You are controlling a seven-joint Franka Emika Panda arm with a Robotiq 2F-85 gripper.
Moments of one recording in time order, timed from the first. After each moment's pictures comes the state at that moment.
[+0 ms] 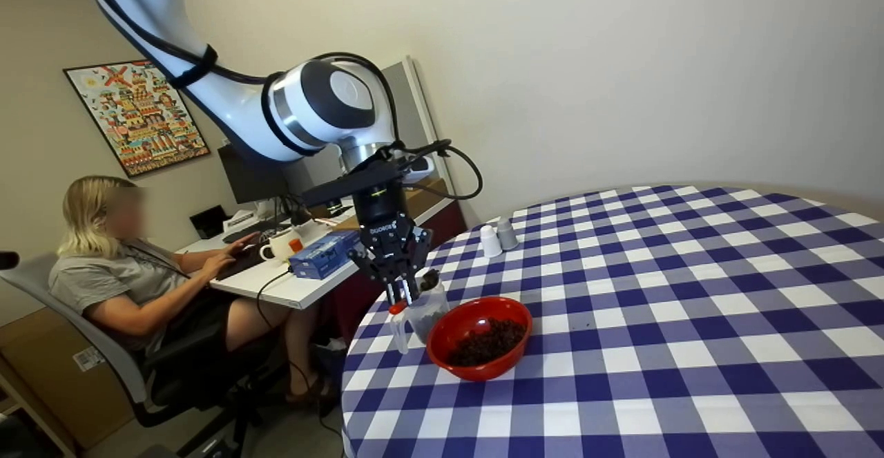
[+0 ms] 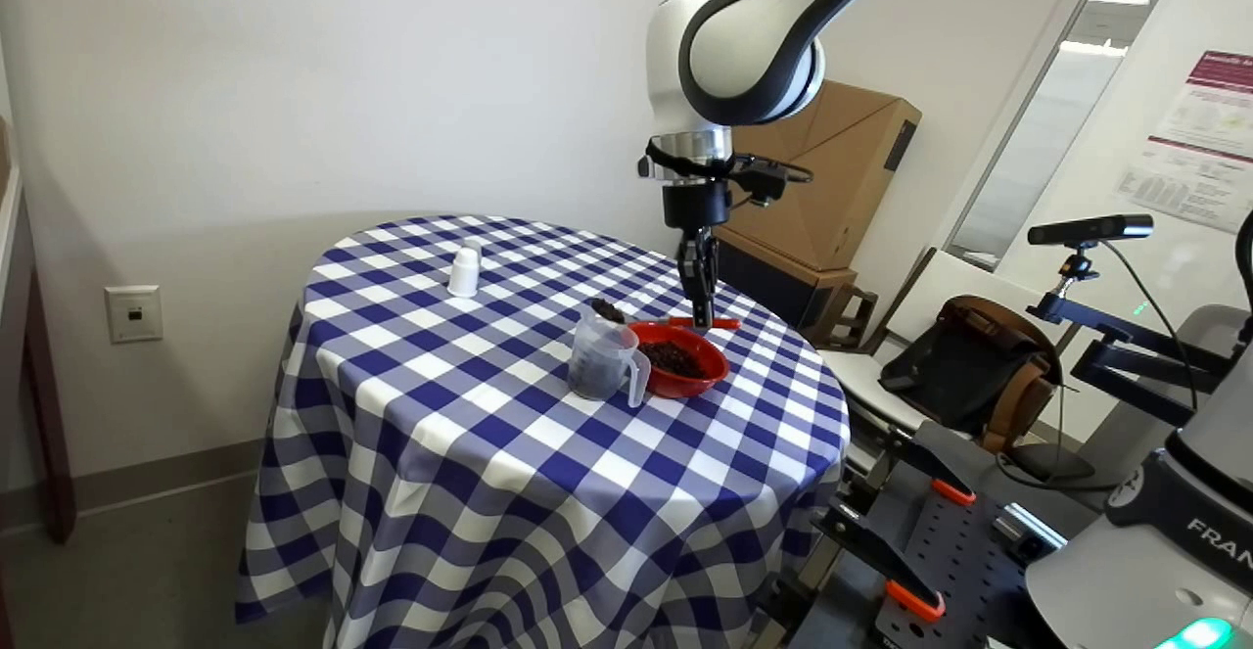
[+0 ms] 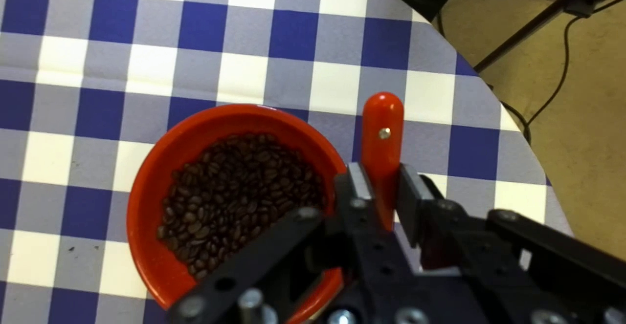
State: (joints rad) arm -0.01 0.35 0.01 -2.23 -0.25 2.21 -0.21
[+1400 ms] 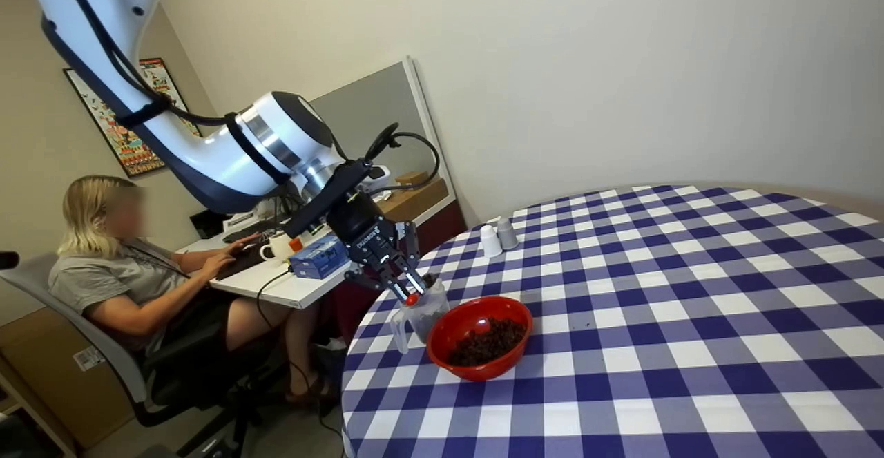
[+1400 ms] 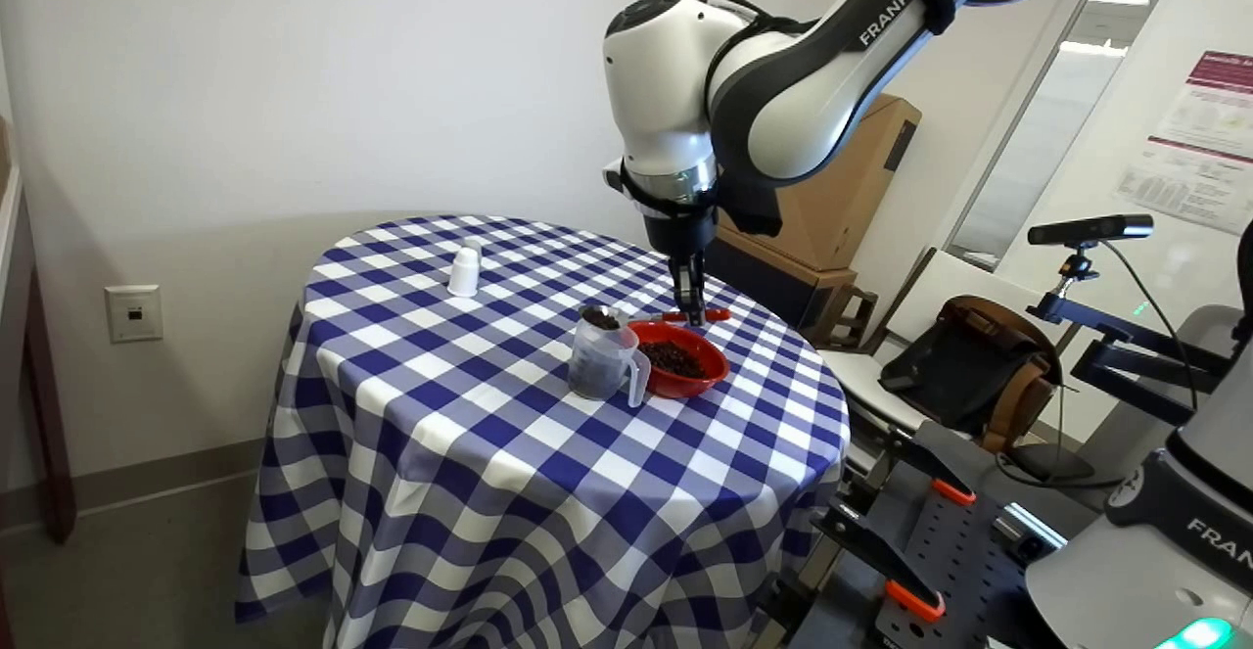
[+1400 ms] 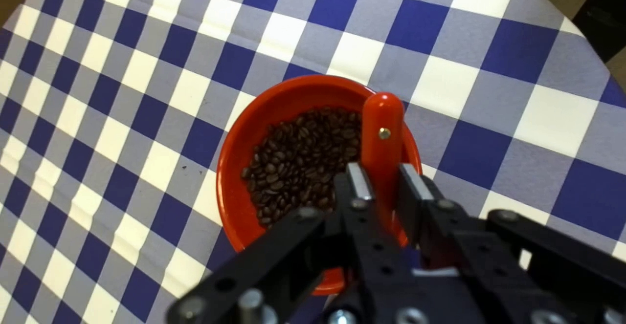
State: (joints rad) arm 0.13 0.35 0.00 -2.30 -0.76 2.26 0.12
